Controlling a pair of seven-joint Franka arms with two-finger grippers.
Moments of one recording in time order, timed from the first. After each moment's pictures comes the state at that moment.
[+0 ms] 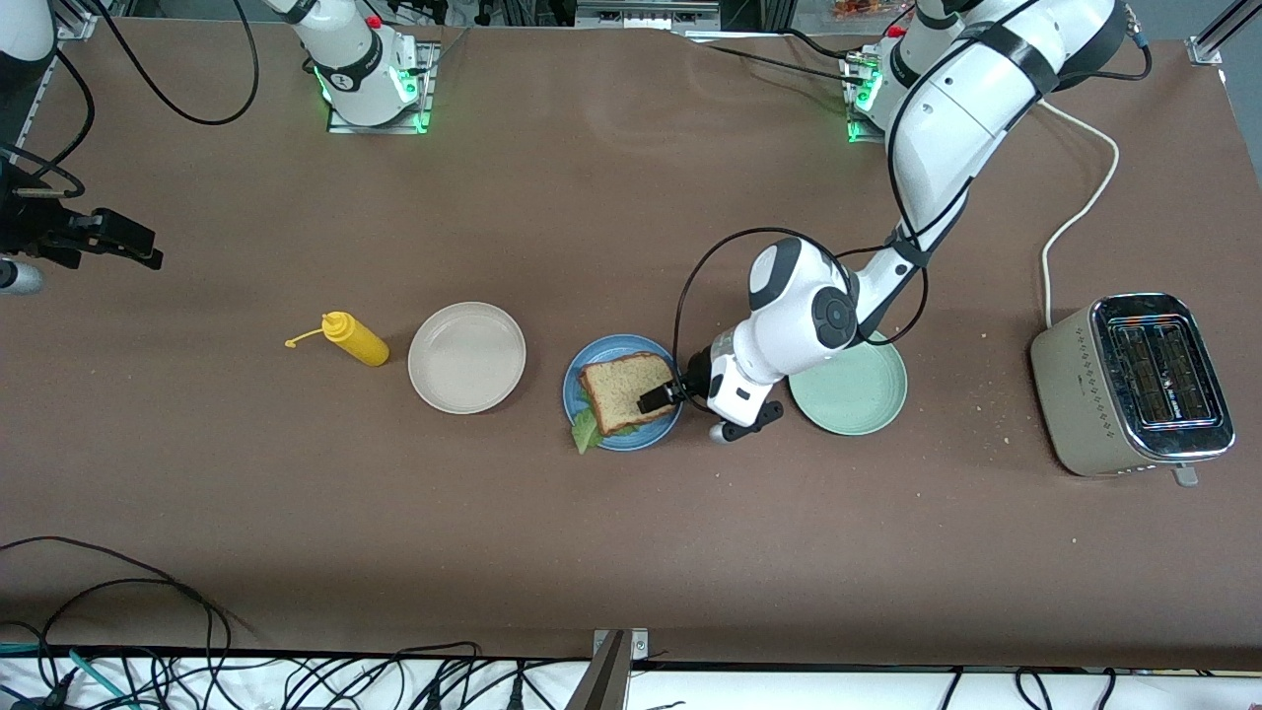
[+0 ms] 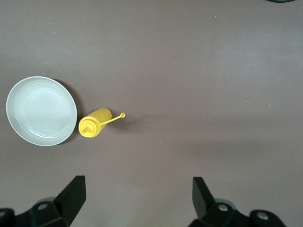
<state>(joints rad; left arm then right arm) -0.13 0.83 -0.52 -1.60 -0.23 2.67 -0.73 0.04 0.03 -0.13 -1.69 -0.01 1.67 -0.09</state>
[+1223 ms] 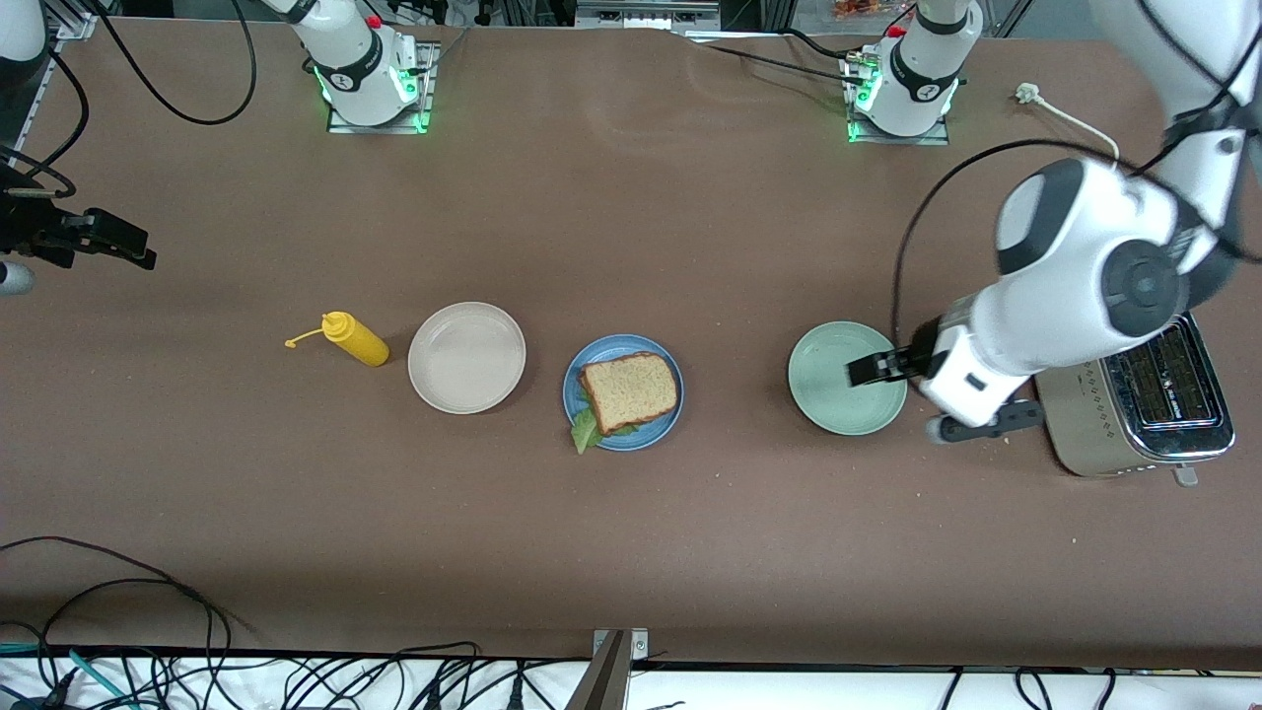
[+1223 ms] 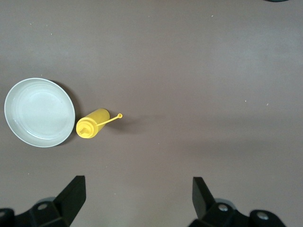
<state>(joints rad) 0.19 0.46 -0.51 -1.43 0.03 1.77 -0.50 0.04 0.03 -0.14 -1.69 -0.01 1.67 -0.09</state>
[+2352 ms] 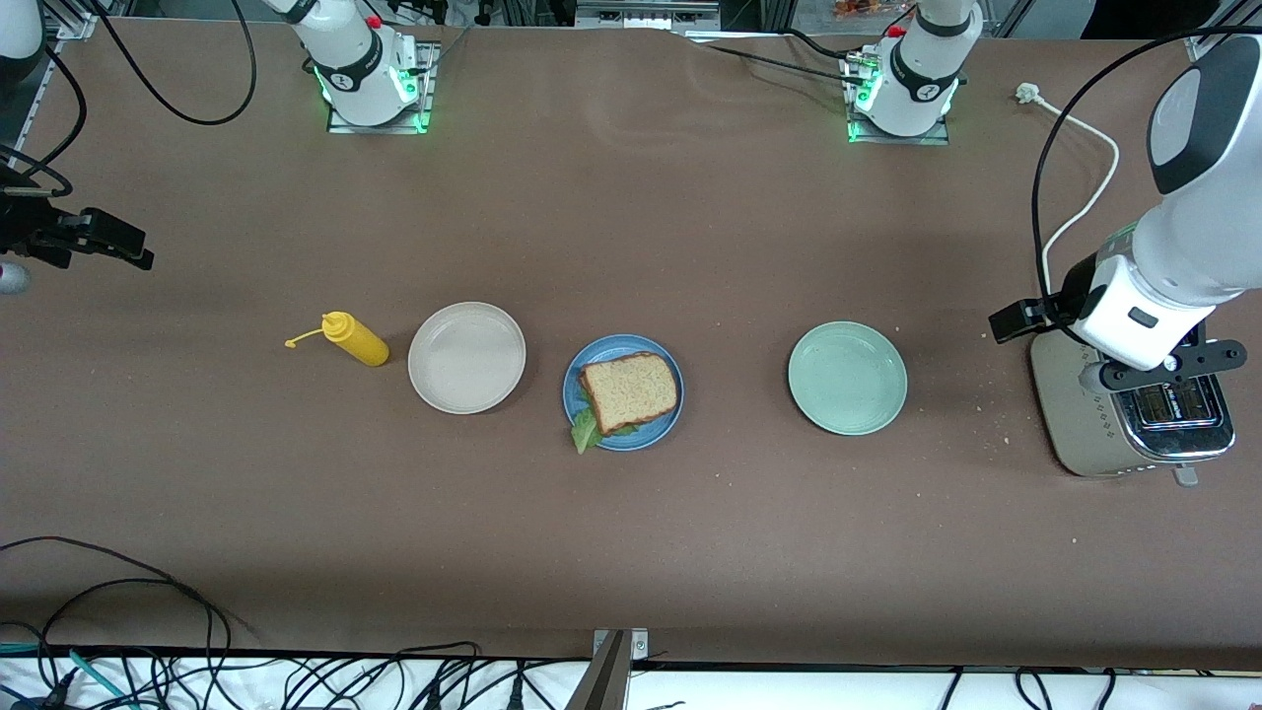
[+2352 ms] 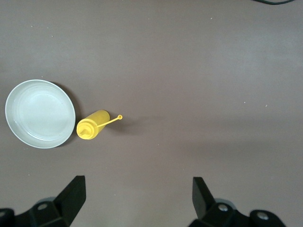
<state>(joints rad) 0.30 0.30 -0.50 -1.41 0.18 1.56 -0.41 0.04 0.03 -0.14 -1.68 -0.01 1.67 -0.09</state>
